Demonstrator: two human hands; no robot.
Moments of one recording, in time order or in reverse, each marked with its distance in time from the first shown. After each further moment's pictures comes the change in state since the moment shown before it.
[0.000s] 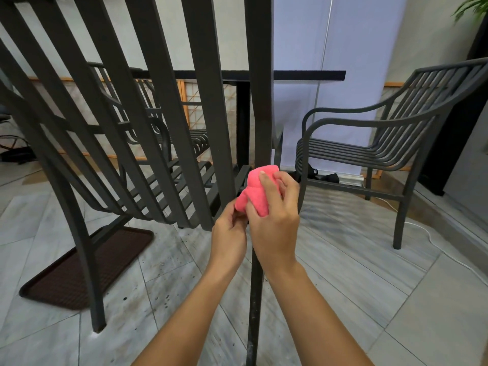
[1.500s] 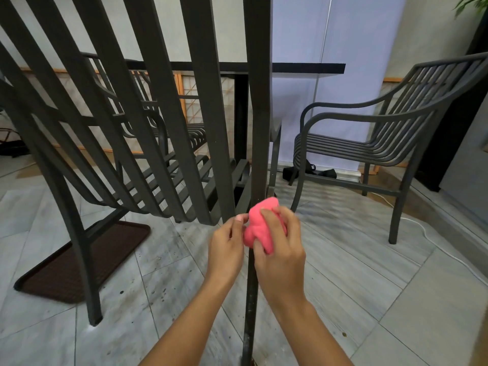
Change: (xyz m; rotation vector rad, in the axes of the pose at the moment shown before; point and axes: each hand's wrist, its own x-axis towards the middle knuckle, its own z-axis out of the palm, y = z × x) left_hand -0.011 -0.040 0.000 0.140 0.016 -0.003; right_hand -0.057 0.012 -0.027 -0.047 -0.102 0.004
